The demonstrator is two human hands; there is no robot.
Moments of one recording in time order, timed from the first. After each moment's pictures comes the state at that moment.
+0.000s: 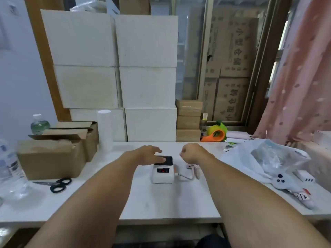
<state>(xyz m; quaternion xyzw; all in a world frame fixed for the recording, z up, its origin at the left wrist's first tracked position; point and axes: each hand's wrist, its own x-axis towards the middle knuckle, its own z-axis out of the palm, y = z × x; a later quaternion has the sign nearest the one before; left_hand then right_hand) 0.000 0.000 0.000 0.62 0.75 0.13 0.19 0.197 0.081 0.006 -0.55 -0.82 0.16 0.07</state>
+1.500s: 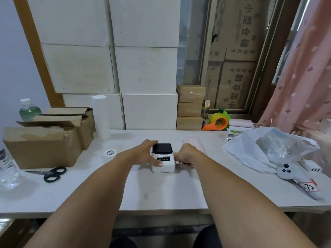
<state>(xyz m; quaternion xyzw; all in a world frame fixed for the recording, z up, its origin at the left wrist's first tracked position) -0.025 0.018 -0.060 0.62 0.71 0.20 0.26 0.173 0.093 -0.049 -0.60 -0.72 0.34 0.07</state>
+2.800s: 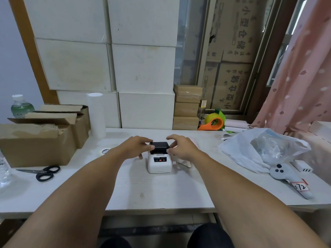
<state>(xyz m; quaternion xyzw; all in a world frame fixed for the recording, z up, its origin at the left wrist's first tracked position) -0.043 0.020 -0.054 0.60 0.71 0.26 0.24 0.184 0.095 -0.040 -0.44 -0.82 0.30 0.19</state>
